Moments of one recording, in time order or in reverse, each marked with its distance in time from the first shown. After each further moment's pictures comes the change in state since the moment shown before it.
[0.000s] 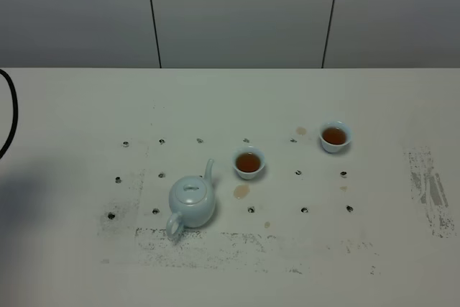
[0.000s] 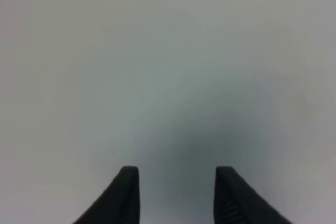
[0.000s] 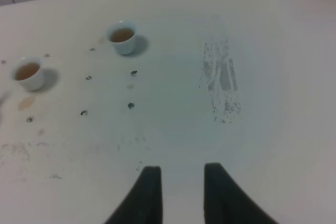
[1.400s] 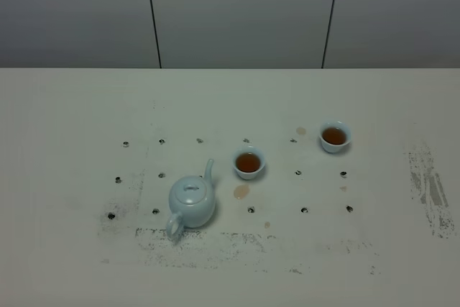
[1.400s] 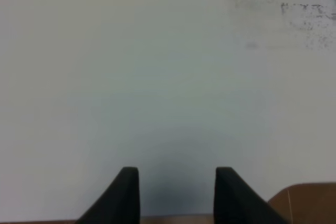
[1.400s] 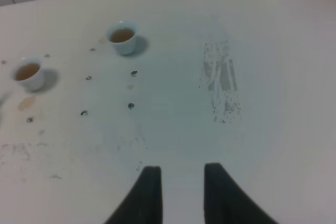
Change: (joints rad) left arm -0.215 -1.161 0.455 0.040 0.664 -0.375; right arm 0.000 0.000 0.000 0.000 0.000 0.000
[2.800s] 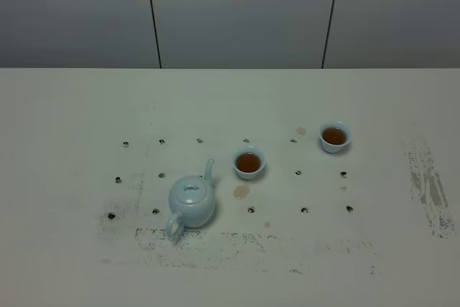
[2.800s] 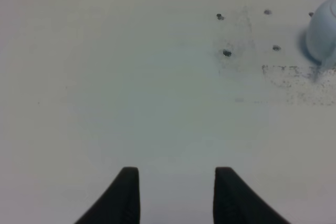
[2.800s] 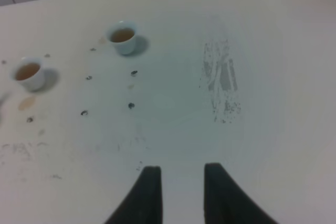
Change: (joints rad) left arm 0.004 -0.218 0.001 -0.009 0.000 0.001; right arm 0.000 0.000 0.000 0.000 0.000 0.000
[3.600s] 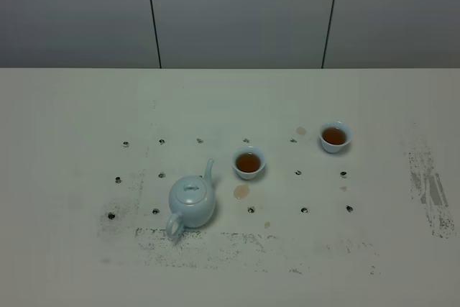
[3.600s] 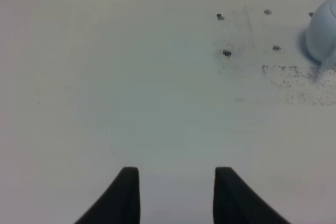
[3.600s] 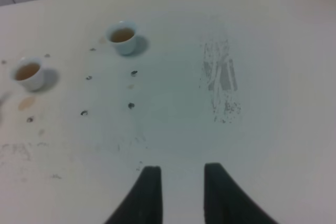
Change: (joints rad) left arm 0.001 0.000 0.000 0.000 0.000 0.000; right arm 0.000 0.000 0.000 0.000 0.000 0.000
